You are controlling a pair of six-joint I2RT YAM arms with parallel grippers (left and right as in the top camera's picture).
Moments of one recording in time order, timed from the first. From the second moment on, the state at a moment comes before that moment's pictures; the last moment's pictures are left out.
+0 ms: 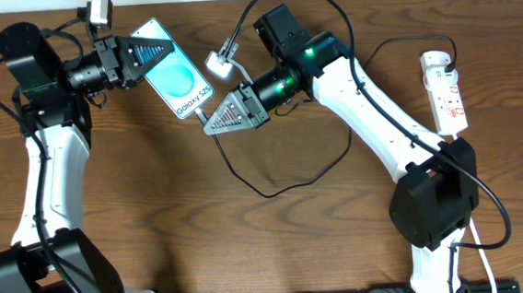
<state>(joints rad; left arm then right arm) 0.23 1.63 1.23 0.27 1.49 -0.99 0.54 2.05 1.88 -0.96 -1.33 -0.10</state>
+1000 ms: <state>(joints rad) 0.23 1.63 1.23 0.30 1.49 -0.99 0.54 2.05 1.88 -0.97 -1.33 -0.09</state>
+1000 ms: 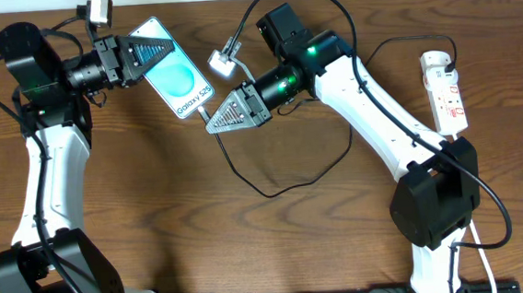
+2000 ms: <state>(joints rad) 0.23 1.63 1.23 0.30 1.49 -0.96 0.54 2.05 1.88 -0.97 -1.35 -0.09</state>
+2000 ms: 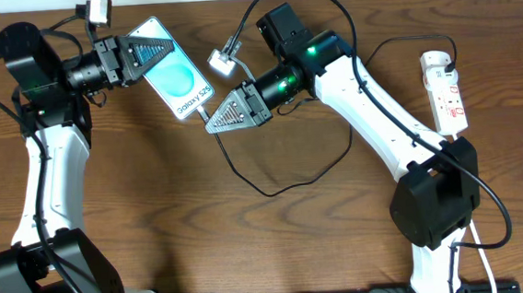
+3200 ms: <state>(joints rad) 0.23 1.63 1.23 0.29 1.48 -0.99 0.54 2.05 1.88 -0.94 -1.35 -0.08</state>
